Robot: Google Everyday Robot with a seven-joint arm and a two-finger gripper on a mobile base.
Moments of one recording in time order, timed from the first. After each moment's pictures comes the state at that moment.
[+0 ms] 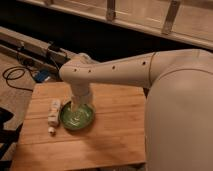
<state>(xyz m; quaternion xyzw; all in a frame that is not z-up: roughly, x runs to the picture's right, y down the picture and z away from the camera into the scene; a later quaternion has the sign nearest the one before) -0.104 0.101 0.703 -0.26 0.23 0.64 0.68</state>
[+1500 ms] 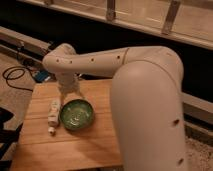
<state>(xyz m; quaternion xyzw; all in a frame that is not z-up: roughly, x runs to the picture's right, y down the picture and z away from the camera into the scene) -0.186 0.044 0.739 -0.26 0.19 0.57 0.75</state>
